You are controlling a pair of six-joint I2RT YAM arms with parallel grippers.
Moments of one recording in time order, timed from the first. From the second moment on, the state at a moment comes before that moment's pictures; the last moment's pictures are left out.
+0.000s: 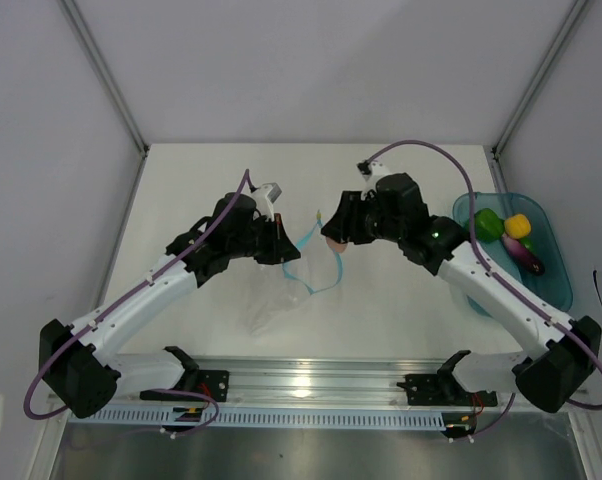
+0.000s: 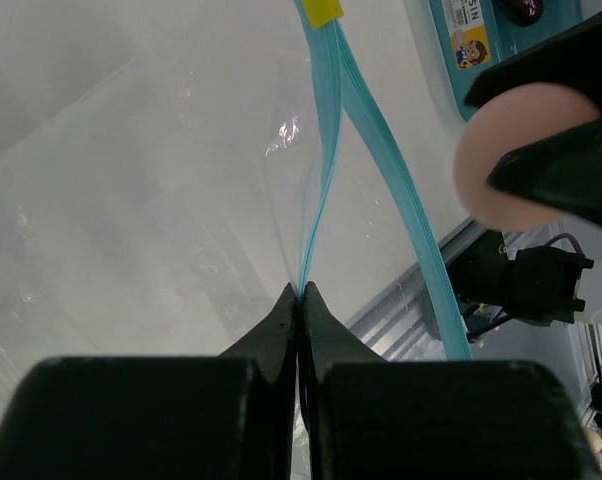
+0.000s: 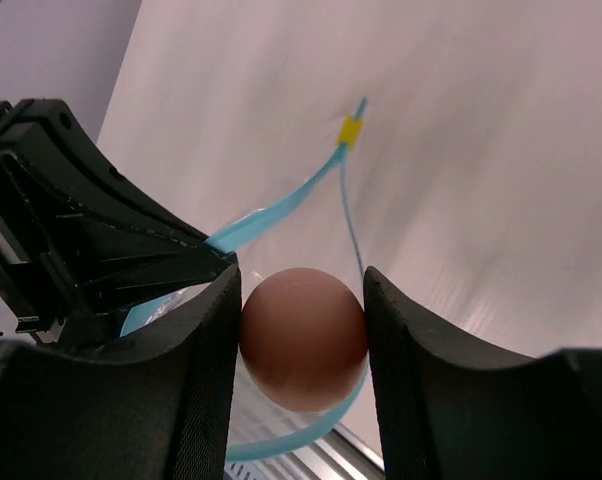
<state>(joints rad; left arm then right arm) -0.64 1.19 1.02 -0.45 0.27 -0.58 0.64 1.24 1.23 -0.46 -0.16 0.53</state>
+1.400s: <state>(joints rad) -0.64 1.16 1.02 -0.44 0.29 -0.58 0.01 1.47 1.31 -0.64 0.44 0.30</state>
